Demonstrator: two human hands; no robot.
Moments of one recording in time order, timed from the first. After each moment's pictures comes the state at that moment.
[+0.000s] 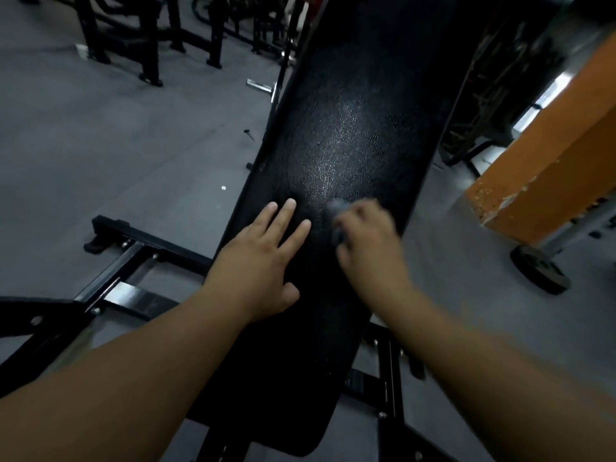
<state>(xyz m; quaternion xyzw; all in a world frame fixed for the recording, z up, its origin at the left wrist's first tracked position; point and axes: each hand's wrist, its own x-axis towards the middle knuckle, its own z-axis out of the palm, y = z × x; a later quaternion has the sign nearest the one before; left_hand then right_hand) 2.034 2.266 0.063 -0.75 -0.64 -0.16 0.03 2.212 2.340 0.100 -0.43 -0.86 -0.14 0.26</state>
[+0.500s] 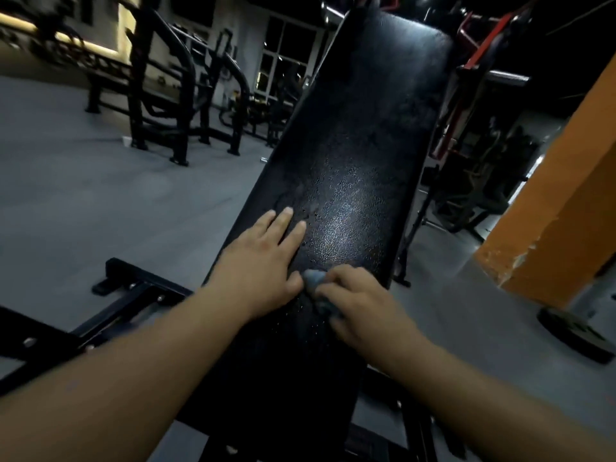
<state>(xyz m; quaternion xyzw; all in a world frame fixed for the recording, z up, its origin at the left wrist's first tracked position) 2.047 2.244 0.009 -0.70 -0.67 -0.22 0.12 2.255 2.277 0.009 -0.23 -0.94 -0.14 0.20</state>
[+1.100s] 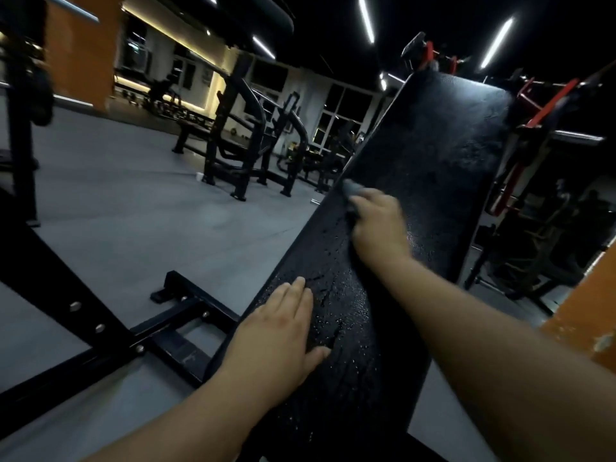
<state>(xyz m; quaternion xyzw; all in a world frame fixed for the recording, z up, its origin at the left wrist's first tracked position) 2.061 2.172 -0.058 -0.62 -0.74 -0.23 0.09 2.130 2.360 0.070 -0.31 -0.86 -0.15 0.38</state>
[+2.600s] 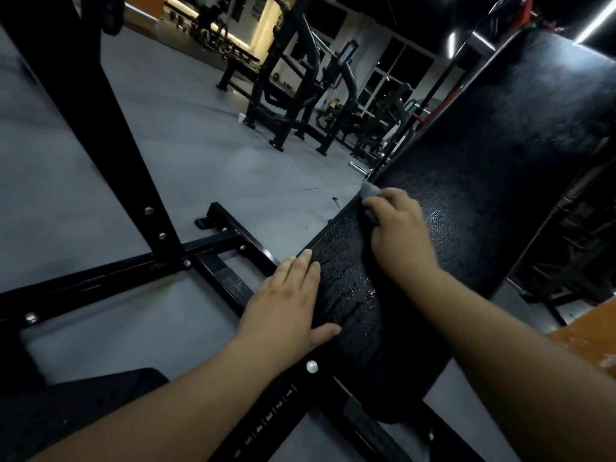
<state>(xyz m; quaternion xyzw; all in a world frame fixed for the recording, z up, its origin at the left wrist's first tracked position) 2.048 2.111 -0.140 -0.56 -0.76 -0.33 0.06 2.124 2.276 -0.009 -0.26 -0.90 -0.18 0.29</state>
